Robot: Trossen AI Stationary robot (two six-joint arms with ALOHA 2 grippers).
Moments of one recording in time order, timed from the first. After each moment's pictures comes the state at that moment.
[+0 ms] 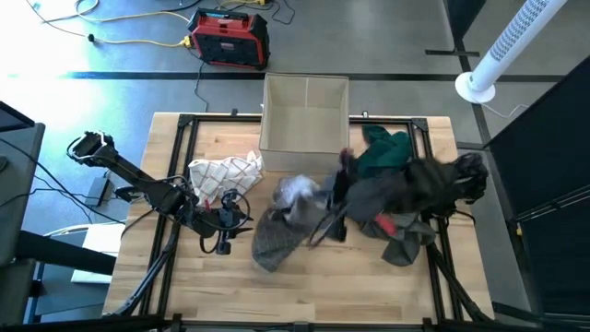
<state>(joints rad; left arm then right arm) -0.54 1.09 0.70 -0.35 -0.46 -0.22 0.44 1.86 2.34 -1.25 0.58 0.36</state>
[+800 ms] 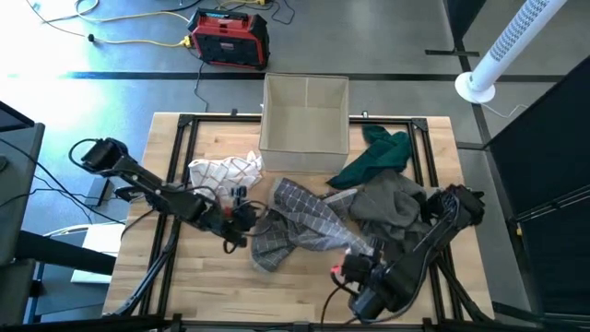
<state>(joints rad) -0.44 1.34 0.70 -0.32 -0.62 -0.12 0.76 1.96 1.85 -1.47 0.36 1.07</state>
